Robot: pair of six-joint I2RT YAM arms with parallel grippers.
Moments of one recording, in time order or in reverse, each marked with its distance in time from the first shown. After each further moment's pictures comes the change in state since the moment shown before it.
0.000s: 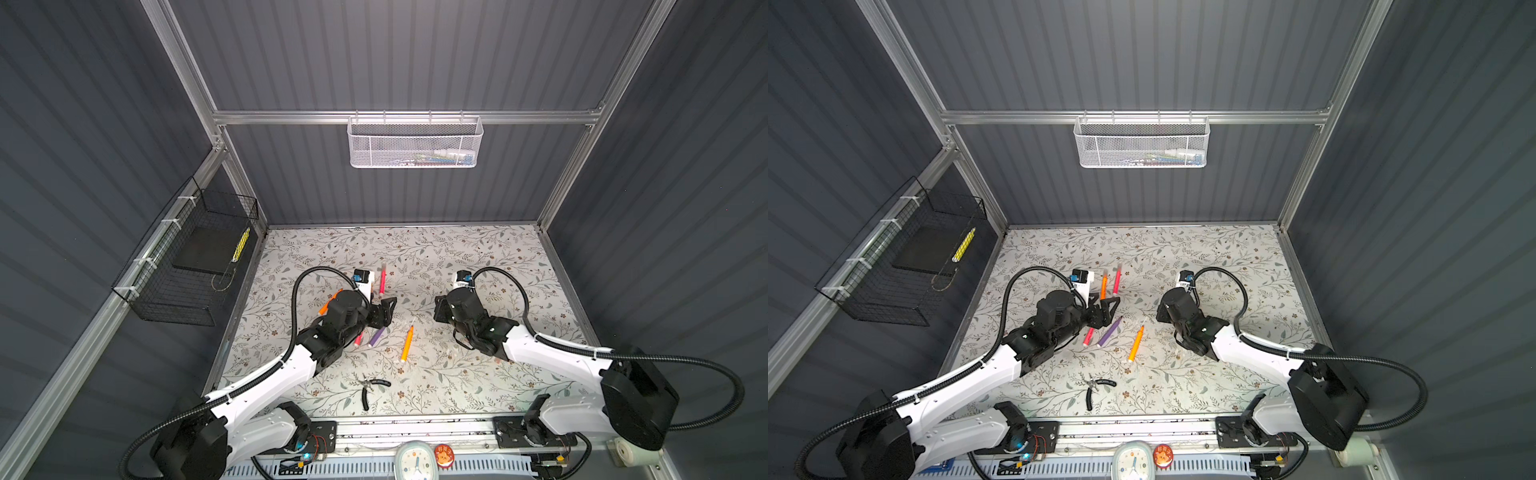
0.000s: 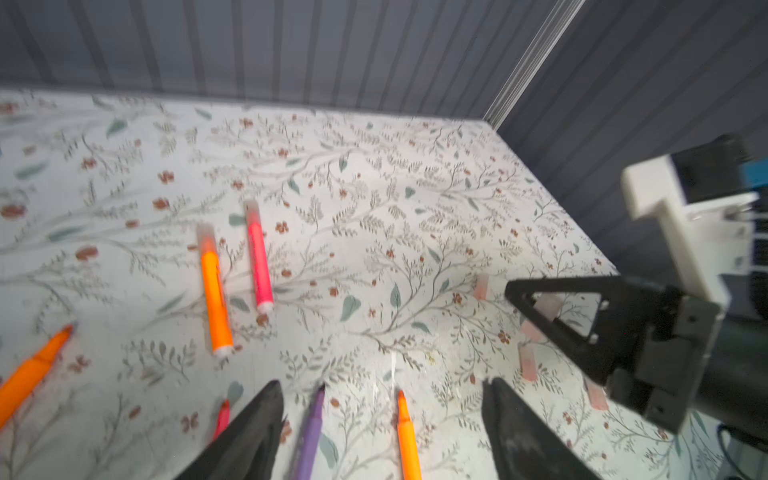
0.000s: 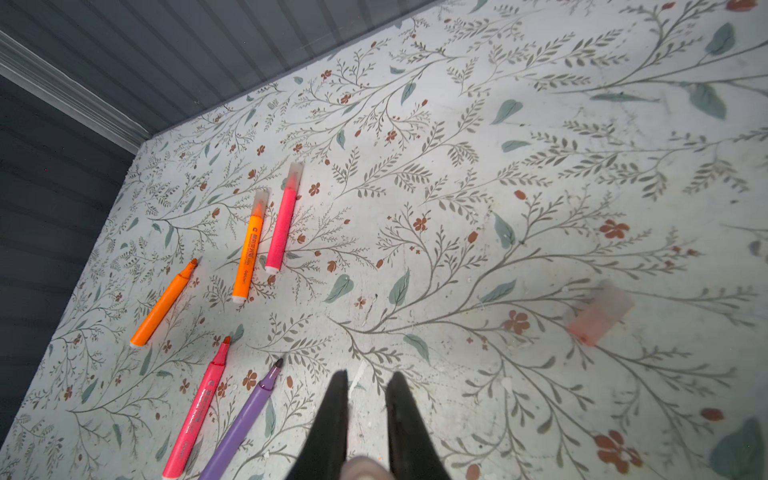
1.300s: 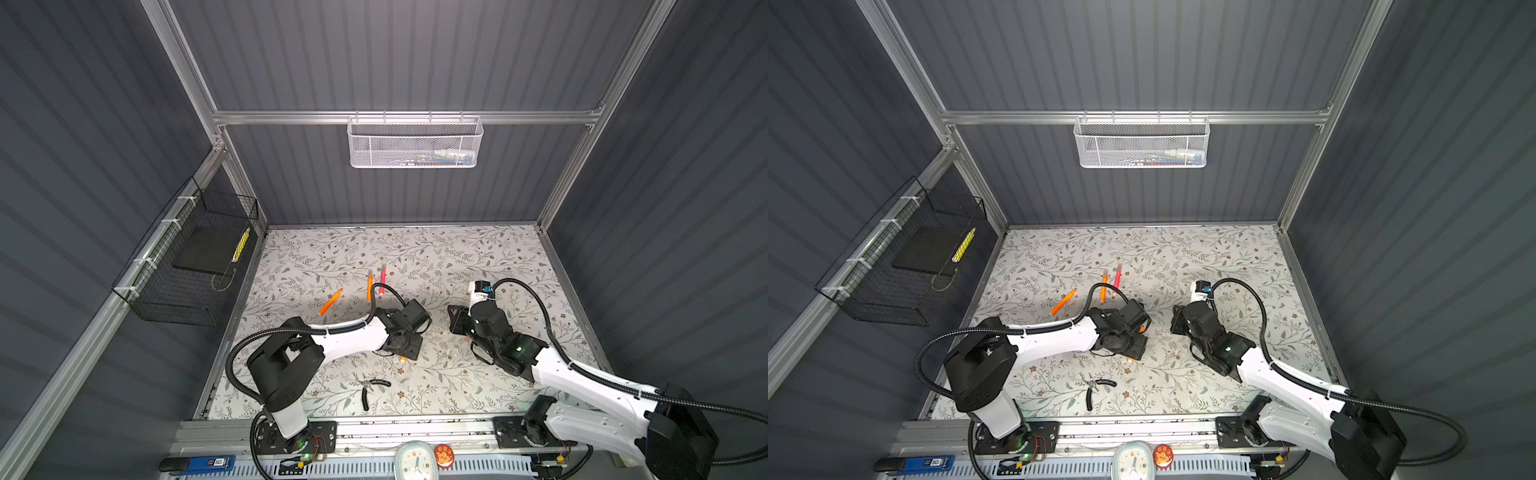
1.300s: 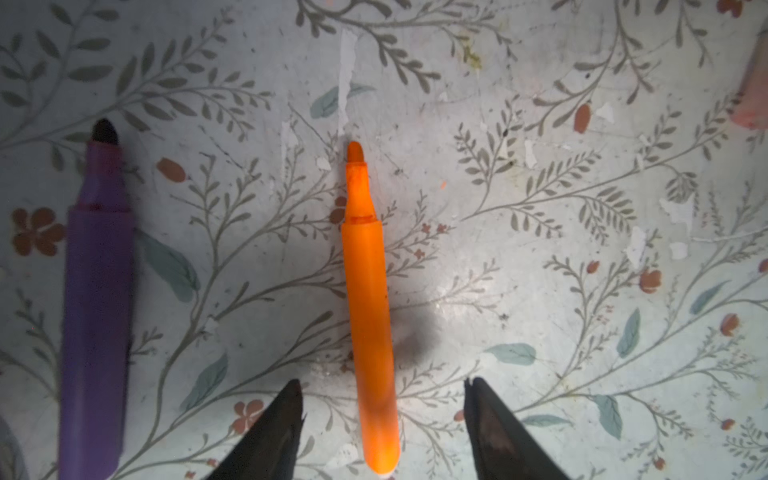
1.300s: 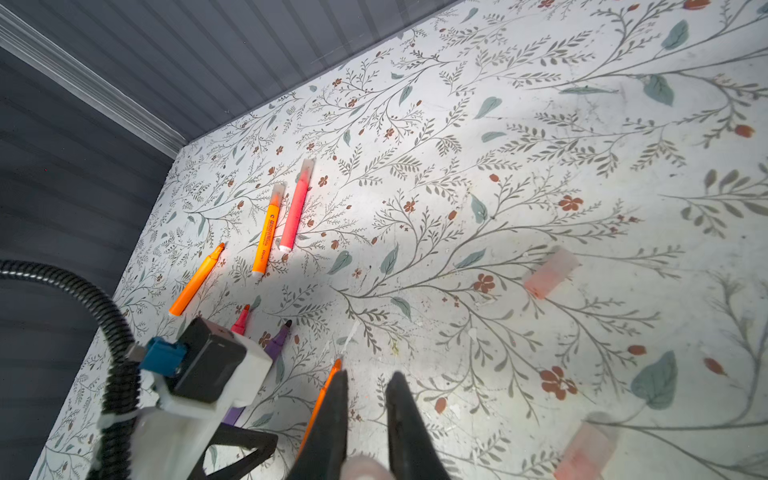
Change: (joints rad) left arm -0.237 0.605 0.388 -0.557 0.024 -0.117; right arm -0.011 -0.259 -0.169 -0.037 -0.052 0.005
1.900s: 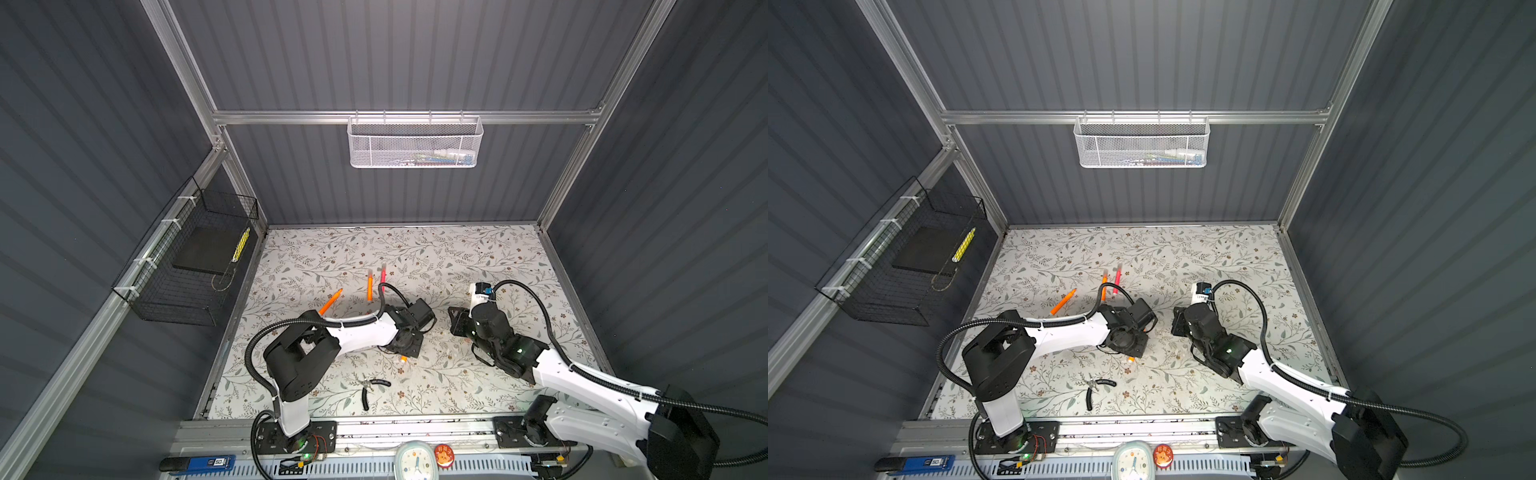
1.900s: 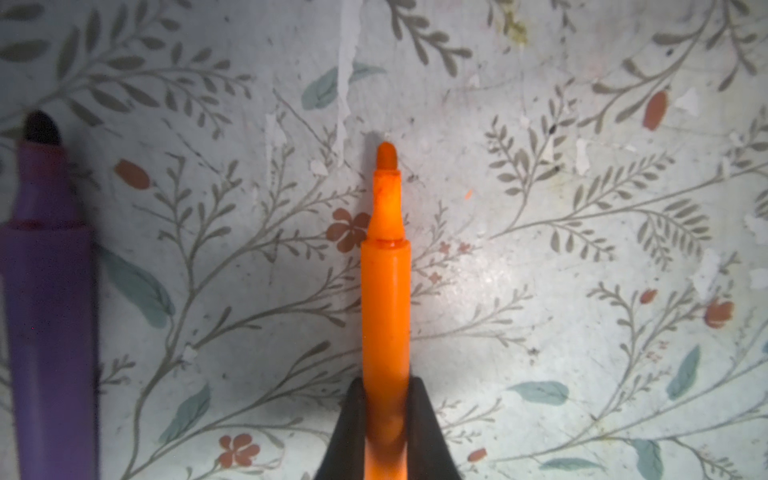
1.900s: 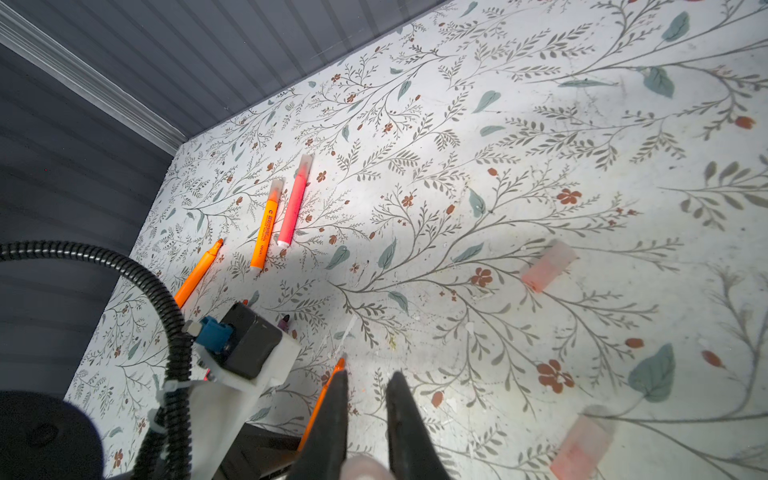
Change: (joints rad) left arm 0.000 0.087 0.061 -0.045 -0.007 -0.006; right arm 0.000 -0.012 -0.019 0.008 -0.004 0.003
